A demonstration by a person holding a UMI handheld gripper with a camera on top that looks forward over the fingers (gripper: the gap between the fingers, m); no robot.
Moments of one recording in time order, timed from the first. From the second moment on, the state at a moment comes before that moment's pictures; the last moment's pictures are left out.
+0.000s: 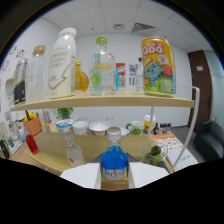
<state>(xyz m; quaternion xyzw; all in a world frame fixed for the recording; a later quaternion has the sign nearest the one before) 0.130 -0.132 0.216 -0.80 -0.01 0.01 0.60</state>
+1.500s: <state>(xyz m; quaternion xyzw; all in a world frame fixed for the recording) 0.113 -0.198 0.114 -0.50 -0.61 -0.55 0.28</state>
